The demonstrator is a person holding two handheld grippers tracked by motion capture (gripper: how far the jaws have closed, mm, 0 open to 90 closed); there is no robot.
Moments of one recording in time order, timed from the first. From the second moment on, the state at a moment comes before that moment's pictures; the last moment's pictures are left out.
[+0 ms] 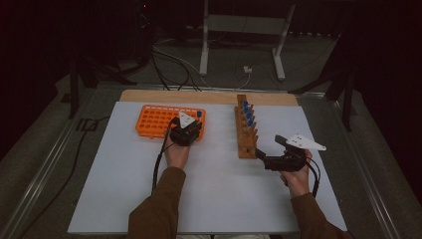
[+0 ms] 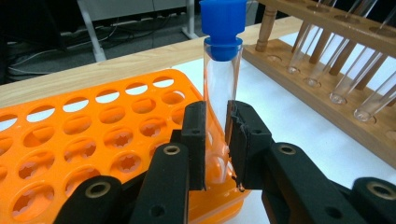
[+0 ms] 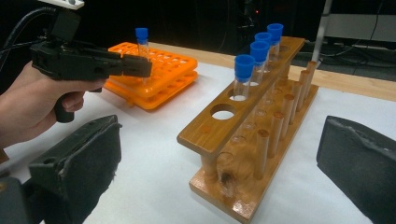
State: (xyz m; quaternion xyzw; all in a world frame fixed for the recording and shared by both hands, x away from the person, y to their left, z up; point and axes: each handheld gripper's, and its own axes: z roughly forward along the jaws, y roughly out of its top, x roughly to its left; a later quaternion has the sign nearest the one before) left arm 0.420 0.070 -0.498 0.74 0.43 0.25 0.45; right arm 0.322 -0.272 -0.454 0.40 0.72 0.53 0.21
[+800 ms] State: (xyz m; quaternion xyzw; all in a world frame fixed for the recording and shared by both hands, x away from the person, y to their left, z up) left arm 0.415 0.072 -0.504 0.75 0.43 0.24 0.44; right arm 0.322 -0.273 -0.456 0.41 0.71 0.53 0.21
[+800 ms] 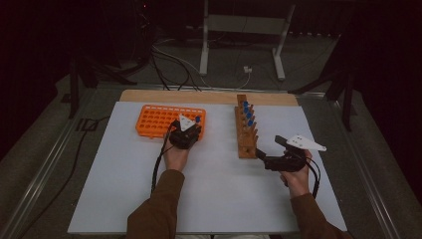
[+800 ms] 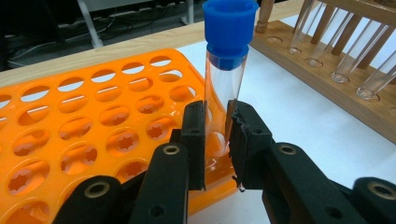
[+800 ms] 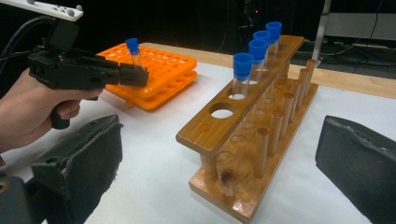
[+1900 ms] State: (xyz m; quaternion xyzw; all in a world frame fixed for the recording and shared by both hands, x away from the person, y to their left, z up) left arm 0.291 0.186 -0.457 0.69 0.46 0.27 0.49; right arm 0.325 -0.269 -0.459 0.40 0.71 0.54 0.21
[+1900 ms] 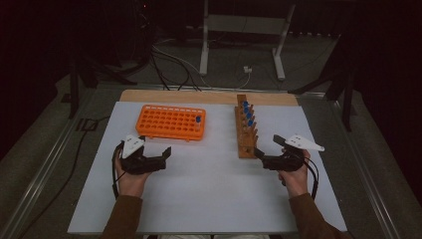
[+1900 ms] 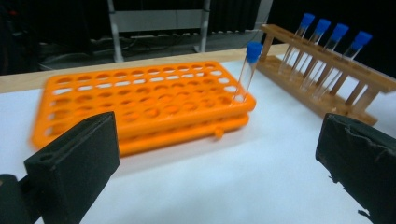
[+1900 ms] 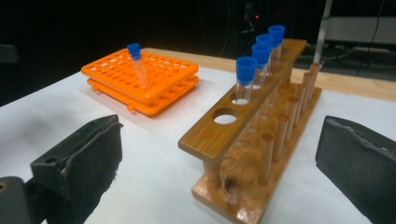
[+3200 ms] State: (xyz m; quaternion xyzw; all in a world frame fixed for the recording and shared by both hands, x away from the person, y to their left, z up) left arm 0.267 0.206 -0.482 0.65 0.51 0.29 0.48; right arm 0.403 -0.232 -0.467 0.42 0.74 0.47 0.24
